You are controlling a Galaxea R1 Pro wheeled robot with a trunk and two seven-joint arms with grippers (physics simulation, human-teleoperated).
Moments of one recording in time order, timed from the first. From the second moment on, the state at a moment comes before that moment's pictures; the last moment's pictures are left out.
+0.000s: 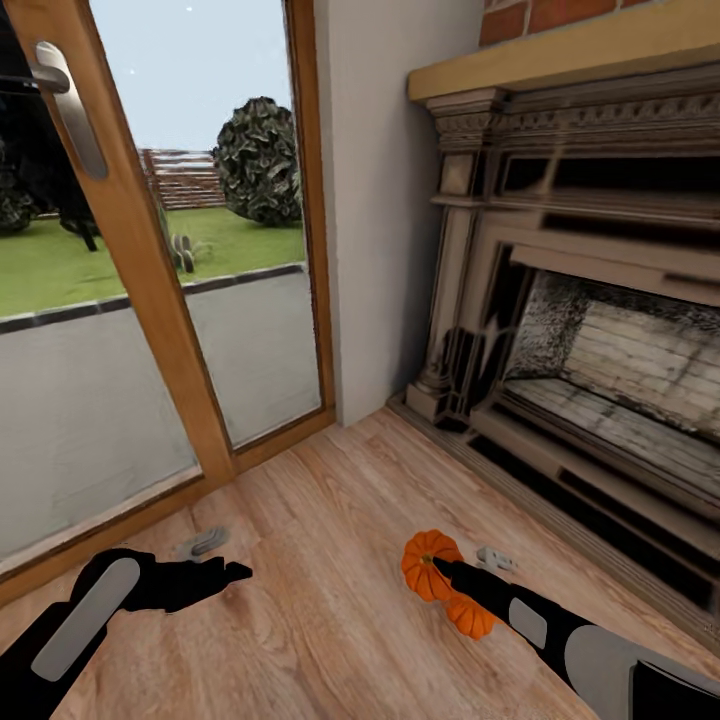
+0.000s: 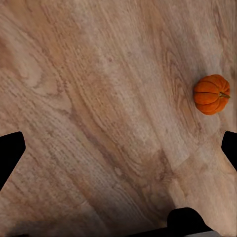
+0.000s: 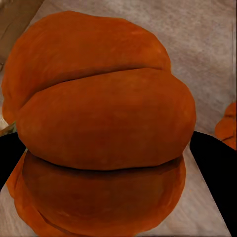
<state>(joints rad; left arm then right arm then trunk) -0.37 0.39 -0.23 -1.31 1.14 0.98 0.27 -0.76 -0.11 1.22 -0.08 -1.62 -0.04 0.41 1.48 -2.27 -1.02</state>
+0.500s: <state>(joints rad) -0.37 0.39 -0.23 -1.31 1.14 0.98 0.27 -0.76 -0.11 1.22 -0.08 -1.62 -0.04 0.41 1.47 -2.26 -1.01</state>
